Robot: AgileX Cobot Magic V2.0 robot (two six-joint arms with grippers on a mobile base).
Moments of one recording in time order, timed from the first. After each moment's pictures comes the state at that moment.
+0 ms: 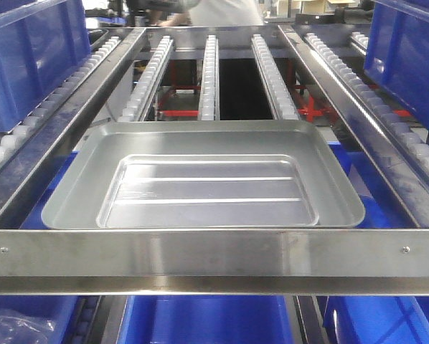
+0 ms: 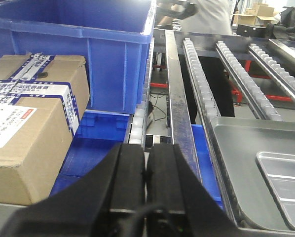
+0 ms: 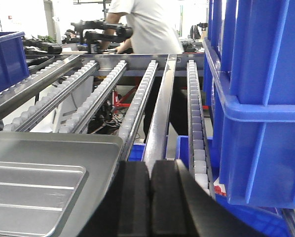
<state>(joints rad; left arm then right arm) -0.04 -0.01 0.03 0.04 0.01 -0.07 0.08 -0.01 0.03 -0.11 -0.06 0.16</state>
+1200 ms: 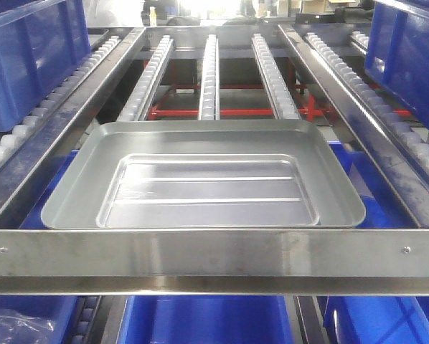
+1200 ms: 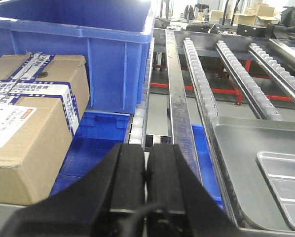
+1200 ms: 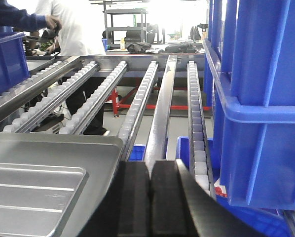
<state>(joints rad) -0.04 -0.01 0.03 0.04 0.01 -0.07 0.08 -0.01 0.03 -0.11 -0.06 0.17</state>
